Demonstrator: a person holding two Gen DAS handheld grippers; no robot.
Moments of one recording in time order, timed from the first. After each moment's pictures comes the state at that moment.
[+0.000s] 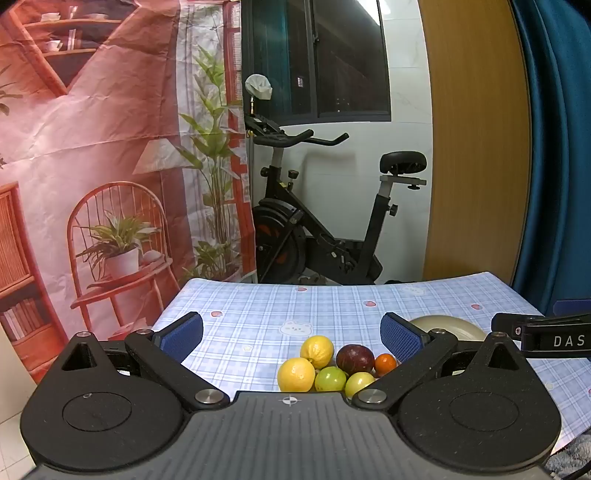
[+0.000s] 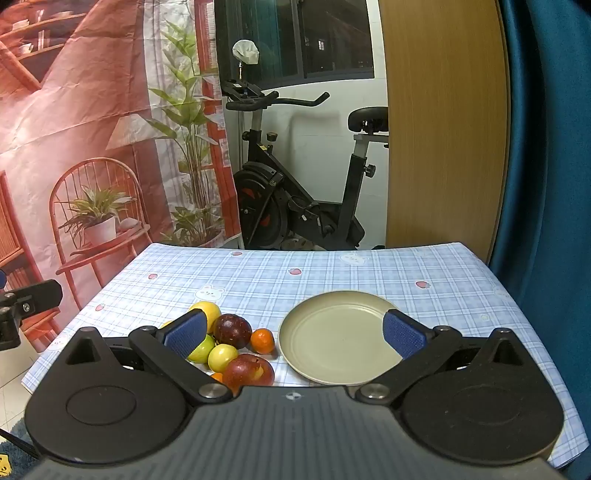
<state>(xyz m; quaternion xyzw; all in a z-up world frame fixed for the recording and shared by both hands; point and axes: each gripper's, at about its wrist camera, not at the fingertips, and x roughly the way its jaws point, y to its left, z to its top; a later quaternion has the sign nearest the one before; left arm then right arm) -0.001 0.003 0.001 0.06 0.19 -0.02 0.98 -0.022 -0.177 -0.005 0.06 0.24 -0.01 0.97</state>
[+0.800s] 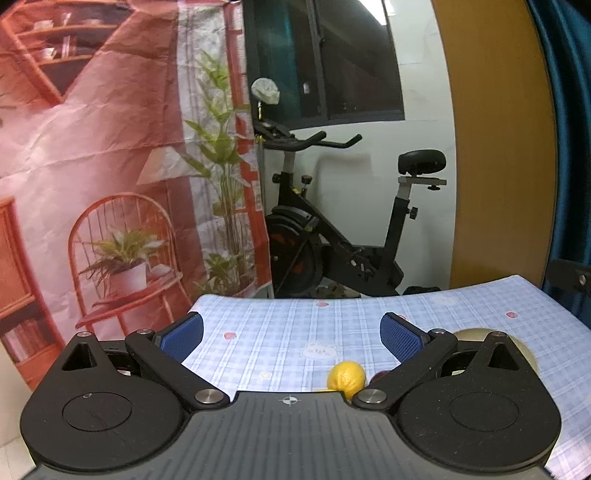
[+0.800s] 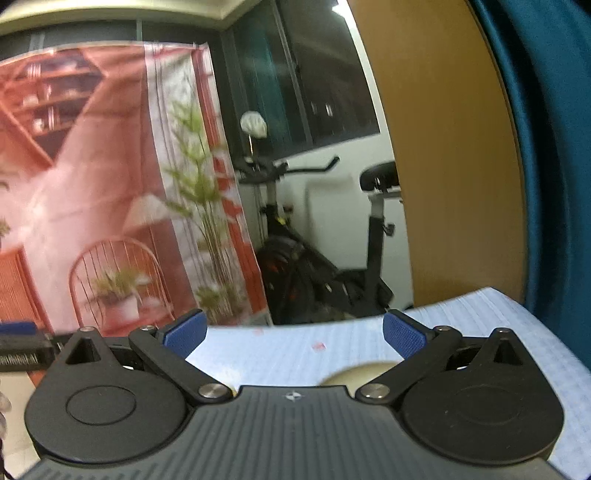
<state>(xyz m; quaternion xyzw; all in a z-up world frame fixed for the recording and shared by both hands) 0.062 0.006 -0.009 0.08 0.17 0.00 0.98 0.009 -0.216 -0.014 0.13 0.10 0.03 0.99</state>
